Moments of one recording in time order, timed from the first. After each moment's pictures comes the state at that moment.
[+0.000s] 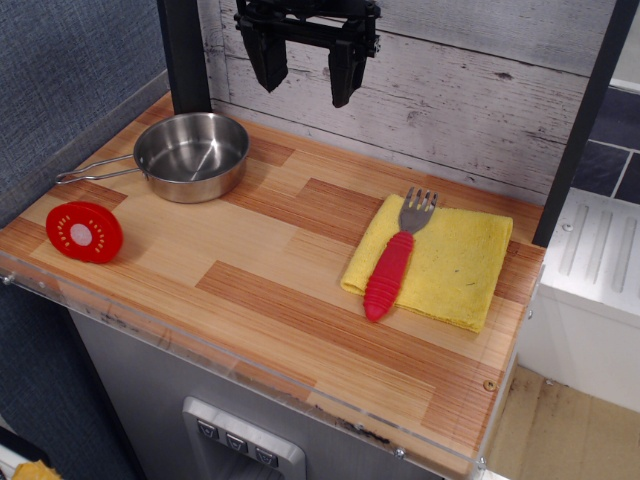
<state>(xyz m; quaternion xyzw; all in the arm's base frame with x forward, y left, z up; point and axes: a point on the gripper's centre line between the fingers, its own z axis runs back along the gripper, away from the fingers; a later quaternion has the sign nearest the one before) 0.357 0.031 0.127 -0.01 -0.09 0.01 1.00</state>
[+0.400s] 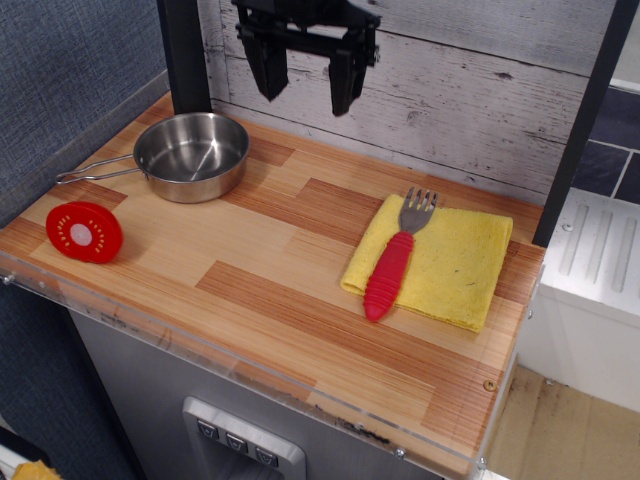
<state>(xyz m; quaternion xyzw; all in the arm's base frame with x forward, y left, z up) 0.355 0.030 0.116 -0.02 -0.08 0.01 1.00</state>
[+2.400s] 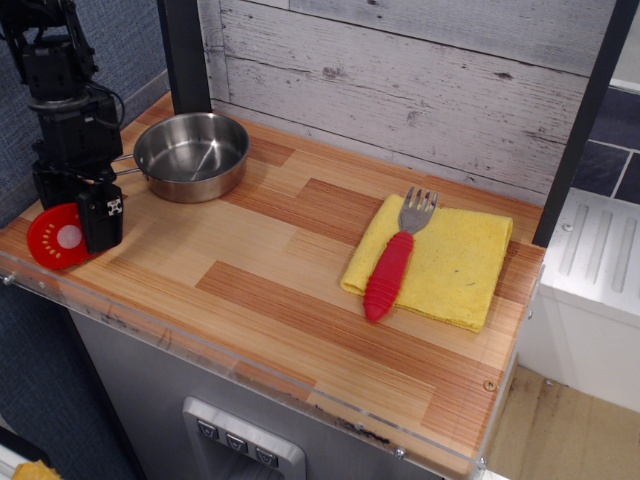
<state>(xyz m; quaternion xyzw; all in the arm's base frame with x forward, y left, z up) 0.249 0.175 0.010 -0.05 0.09 -0.13 0.99</state>
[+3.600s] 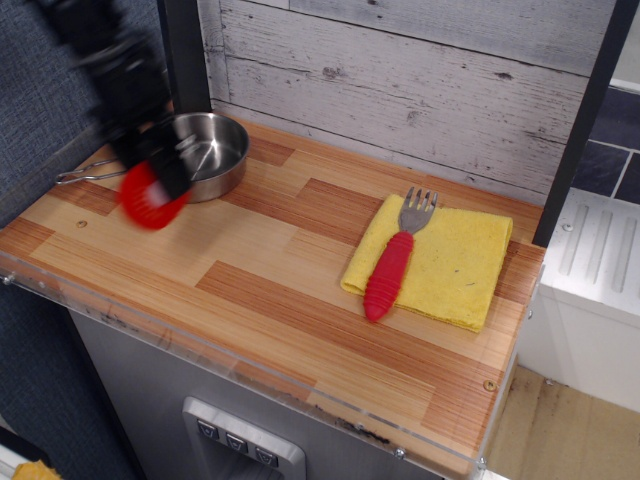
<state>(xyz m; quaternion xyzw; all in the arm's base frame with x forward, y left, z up) 0.301 0.112 0.052 -0.15 -0.03 -0.09 0.98</state>
